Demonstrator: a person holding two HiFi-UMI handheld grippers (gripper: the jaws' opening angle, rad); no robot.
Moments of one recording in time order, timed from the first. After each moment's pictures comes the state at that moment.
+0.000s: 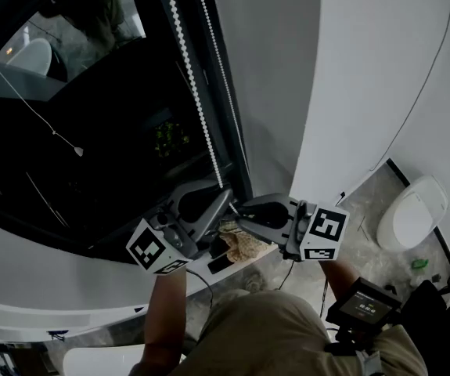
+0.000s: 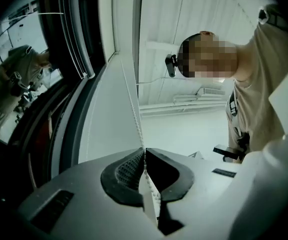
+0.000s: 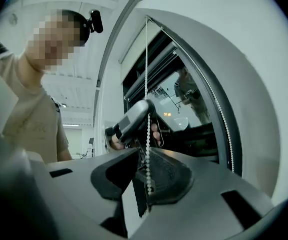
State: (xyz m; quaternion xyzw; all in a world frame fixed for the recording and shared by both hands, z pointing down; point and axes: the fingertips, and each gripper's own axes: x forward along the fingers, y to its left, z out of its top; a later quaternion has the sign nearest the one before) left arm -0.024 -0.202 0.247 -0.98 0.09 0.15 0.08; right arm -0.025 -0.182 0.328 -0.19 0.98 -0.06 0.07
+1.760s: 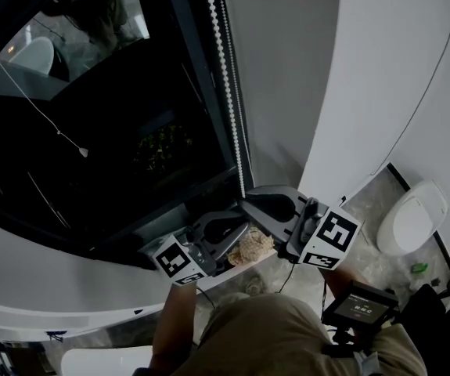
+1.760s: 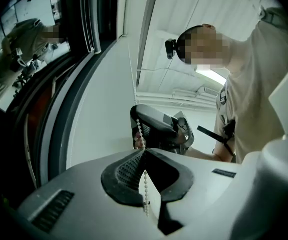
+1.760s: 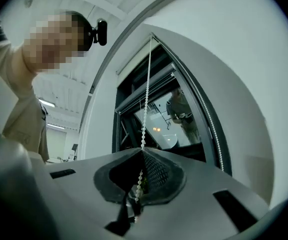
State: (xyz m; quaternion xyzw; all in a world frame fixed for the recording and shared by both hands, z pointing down) left arm -0.006 -0.170 0.336 -0.99 0.04 0.09 0.02; right arm -0.011 -0.191 0.263 -0.28 0.95 0.00 0.14
